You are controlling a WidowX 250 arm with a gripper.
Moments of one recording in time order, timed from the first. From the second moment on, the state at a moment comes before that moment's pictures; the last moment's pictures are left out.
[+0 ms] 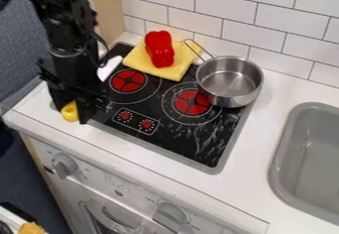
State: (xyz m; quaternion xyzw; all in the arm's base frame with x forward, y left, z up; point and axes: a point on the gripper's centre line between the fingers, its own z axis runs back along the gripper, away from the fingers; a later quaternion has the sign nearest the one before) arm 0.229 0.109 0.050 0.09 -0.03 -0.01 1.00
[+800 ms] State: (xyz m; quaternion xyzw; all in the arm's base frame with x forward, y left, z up) arm 0.260 0.138 0.012 0.09 0.02 0.00 1.00
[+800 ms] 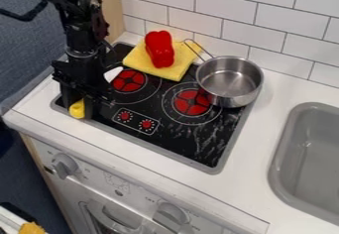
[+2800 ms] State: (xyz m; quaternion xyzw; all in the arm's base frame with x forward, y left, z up) arm 0.261 0.132 0.051 0.02 -0.09 -0.06 0.99
